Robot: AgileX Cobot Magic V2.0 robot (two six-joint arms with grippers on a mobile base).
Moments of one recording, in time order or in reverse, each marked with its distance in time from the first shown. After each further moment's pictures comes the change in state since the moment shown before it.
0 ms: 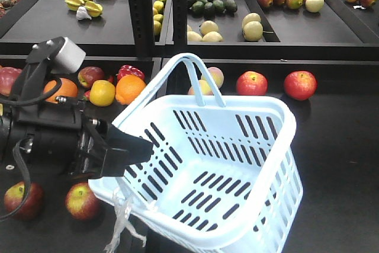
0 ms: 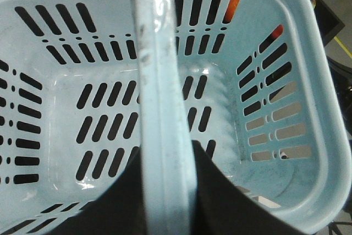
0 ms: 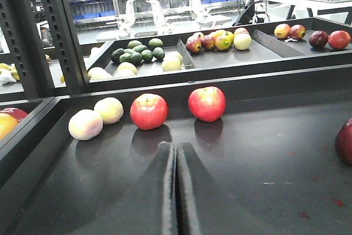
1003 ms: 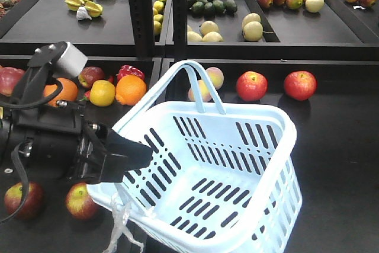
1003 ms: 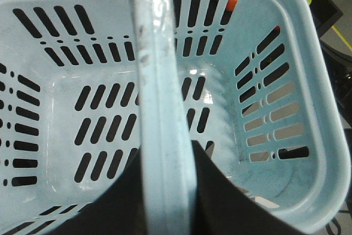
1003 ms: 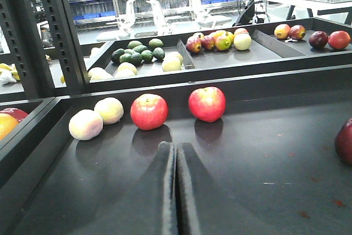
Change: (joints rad) left arm 0.000 0.000 0.000 0.000 0.026 0.000; right arm 0.000 0.000 0.000 0.000 0.000 0.000
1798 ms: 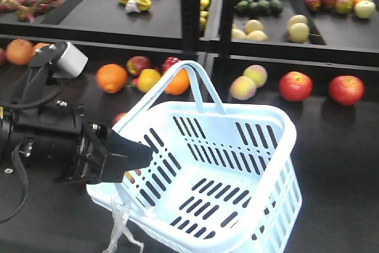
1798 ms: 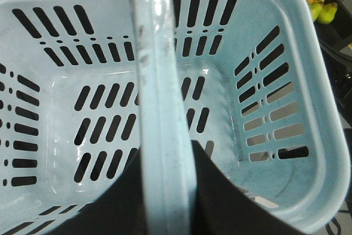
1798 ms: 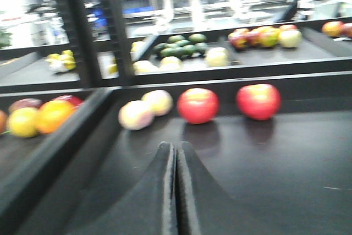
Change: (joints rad) left arm 0.000 0.000 0.000 0.000 0.001 0.000; right arm 0.000 0.000 0.000 0.000 0.000 0.000
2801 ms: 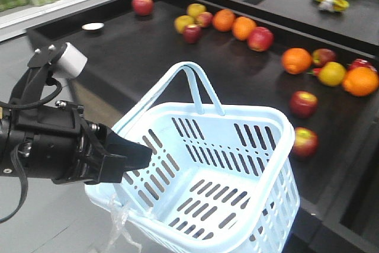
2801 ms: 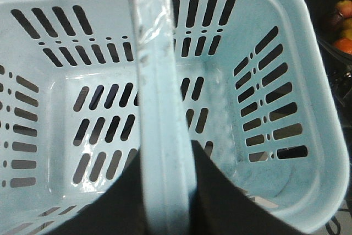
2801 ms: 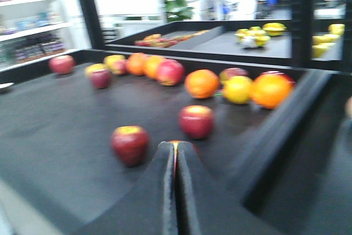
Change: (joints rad) left arm 0.000 0.000 0.000 0.000 0.007 0.000; right arm 0.000 0.000 0.000 0.000 0.000 0.000
